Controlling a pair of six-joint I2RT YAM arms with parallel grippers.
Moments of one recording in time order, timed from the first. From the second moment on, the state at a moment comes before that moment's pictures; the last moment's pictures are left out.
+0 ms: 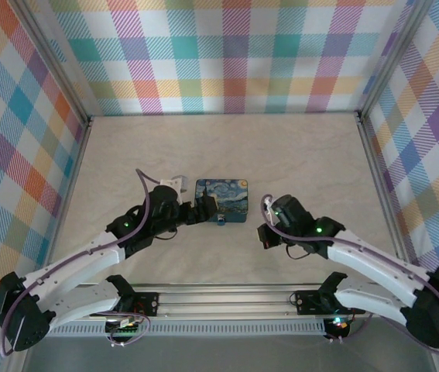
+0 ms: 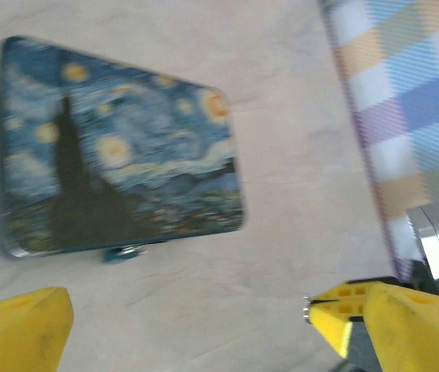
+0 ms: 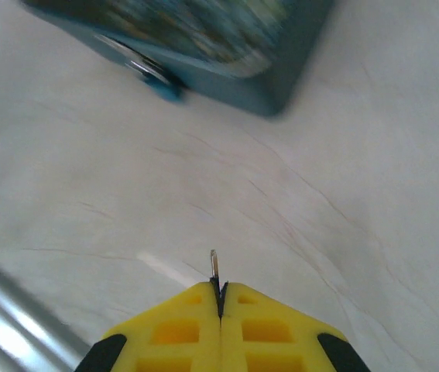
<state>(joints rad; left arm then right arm) -0.76 0.97 0.70 -0.22 0.06 -0.84 0.79 0.94 0.63 -0.52 -0.14 0.42</state>
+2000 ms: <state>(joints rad) -0.87 1.11 0.73 0.20 0.43 -0.75 0.78 0.70 0.57 -0.08 -0.45 0.41</state>
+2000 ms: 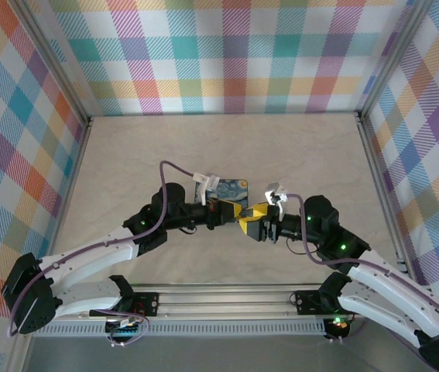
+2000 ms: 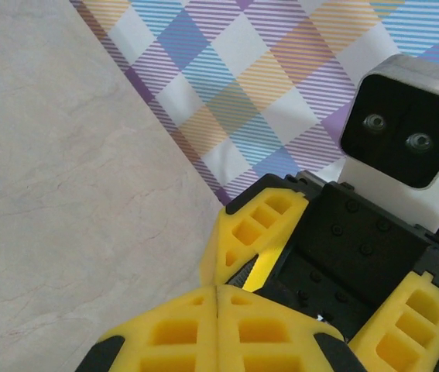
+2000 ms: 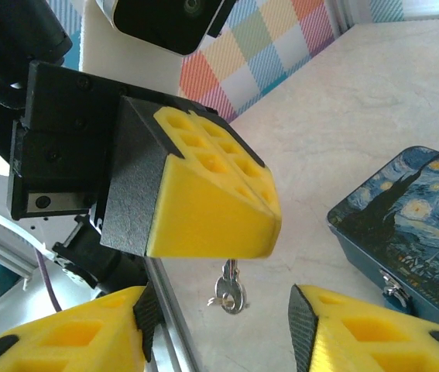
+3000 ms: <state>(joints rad) -0.87 1.09 0.73 0.20 0.43 -0.75 0.77 0.79 0.54 0.06 -0.54 0.54</state>
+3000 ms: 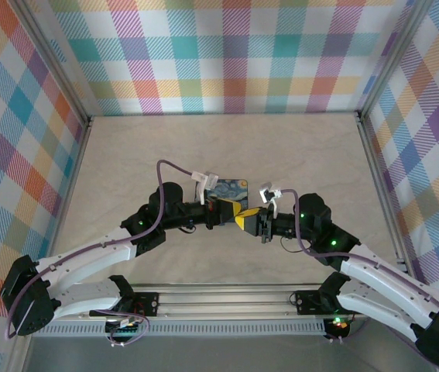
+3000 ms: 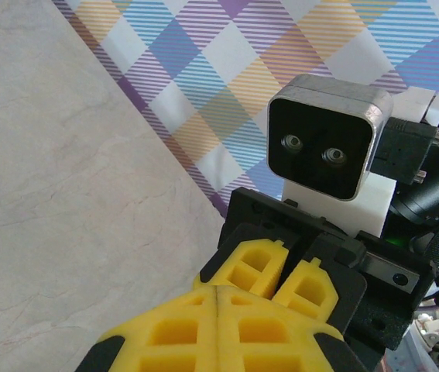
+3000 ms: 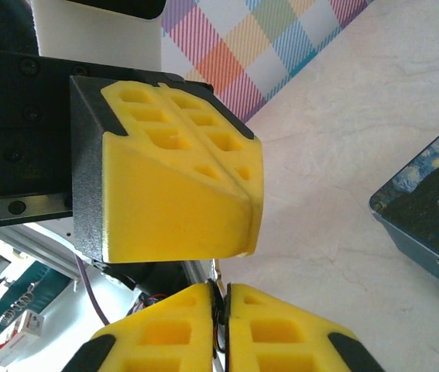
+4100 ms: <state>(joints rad) -0.89 0.98 0.73 0.04 0.26 -0.69 0.77 0.74 0.53 -0.10 -0.45 0.49</state>
